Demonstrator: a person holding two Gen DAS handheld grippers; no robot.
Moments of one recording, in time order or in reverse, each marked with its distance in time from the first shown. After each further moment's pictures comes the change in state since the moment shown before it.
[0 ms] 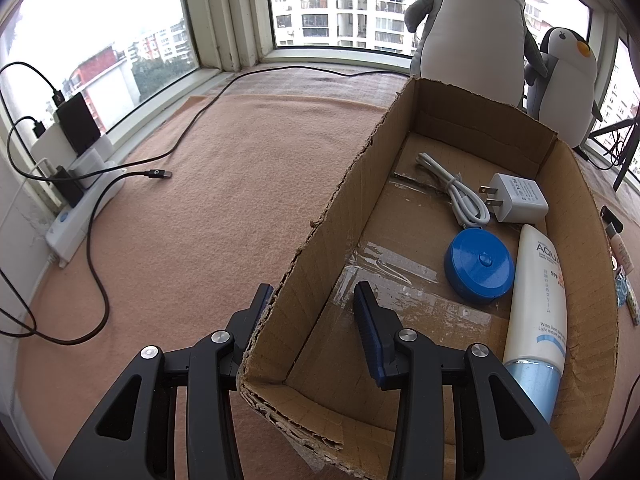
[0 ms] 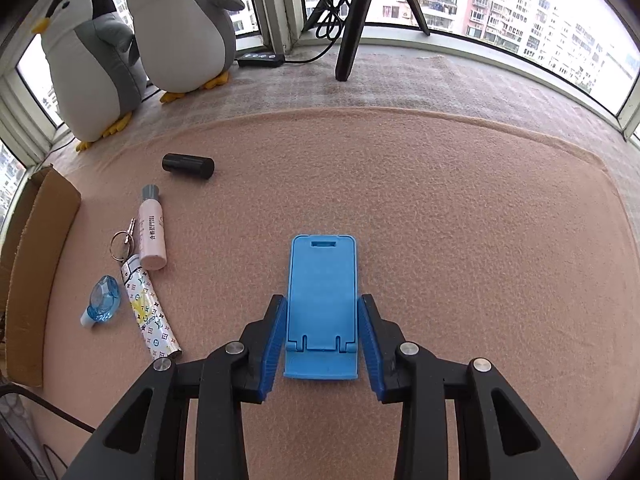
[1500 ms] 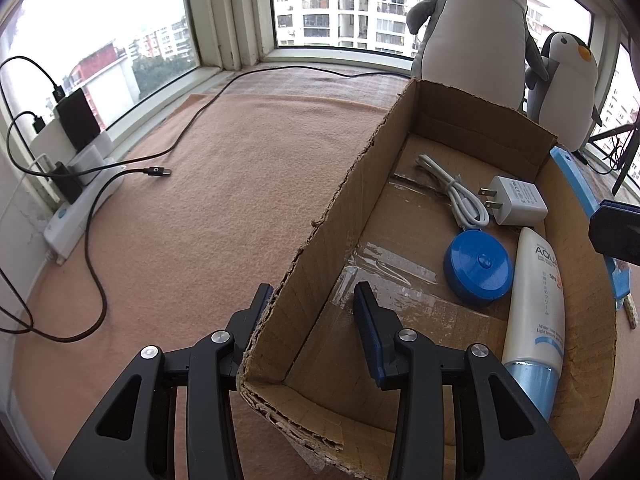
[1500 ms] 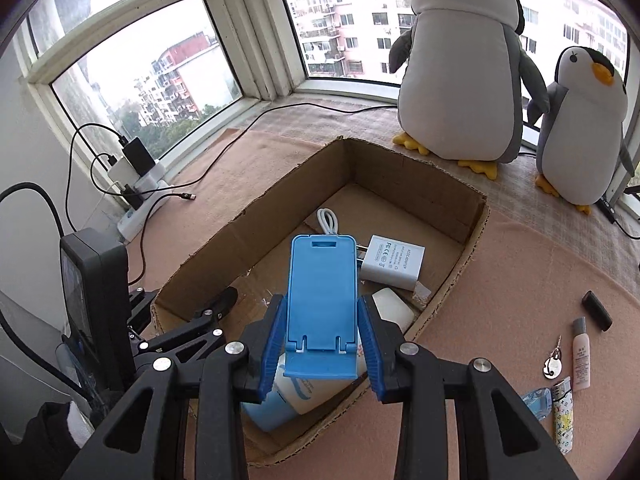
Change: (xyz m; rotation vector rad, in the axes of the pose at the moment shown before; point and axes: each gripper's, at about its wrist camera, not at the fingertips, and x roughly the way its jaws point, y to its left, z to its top) left arm 0.001 -0.002 0.000 -0.010 -0.002 -0.007; right arm -0.047 0.318 -0.012 -0.492 -0.081 0.425
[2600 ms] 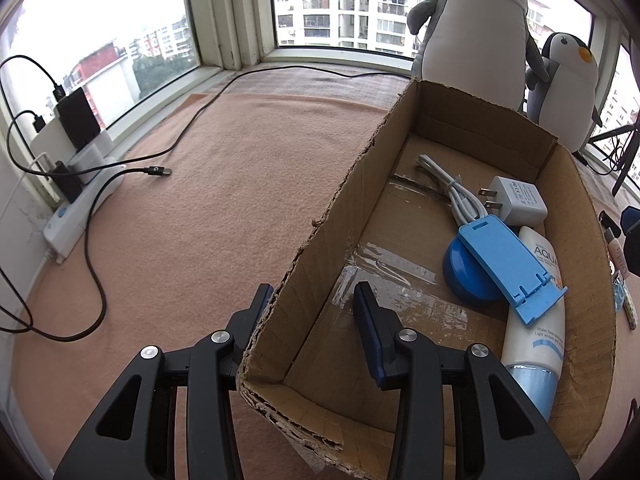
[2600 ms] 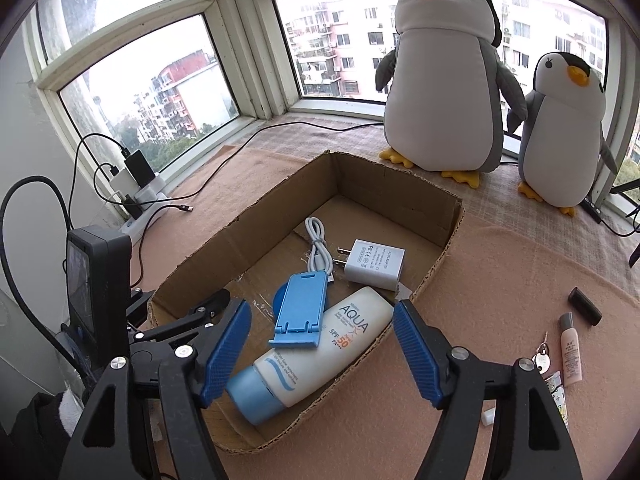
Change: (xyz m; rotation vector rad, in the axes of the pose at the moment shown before) left arm 0.001 0.001 0.000 -0.001 -0.001 -0.002; right arm -0.021 -0.013 -0.016 0.005 -0.089 -0.018
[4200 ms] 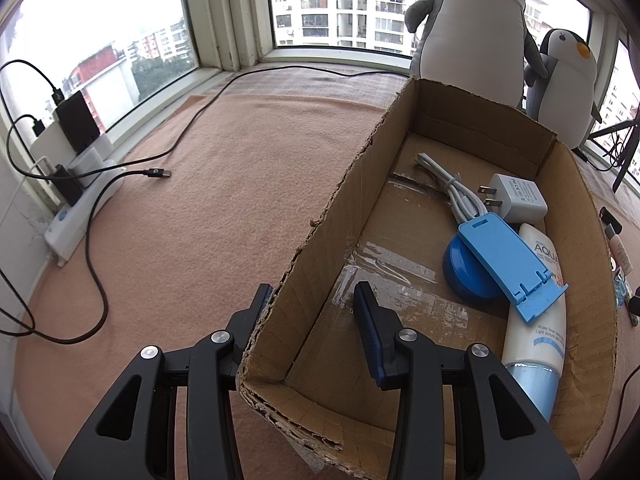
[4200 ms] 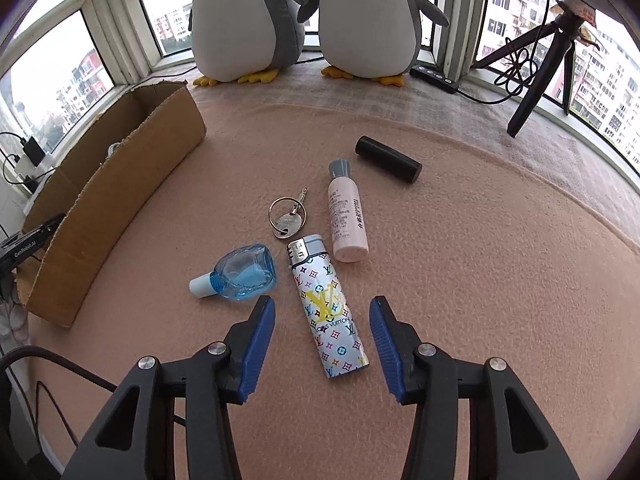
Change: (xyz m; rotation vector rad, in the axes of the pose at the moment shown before) left arm 0.000 0.001 -0.001 0.004 -0.001 0.001; right arm -0.026 -0.173 -0.086 0.140 0.176 -0.249
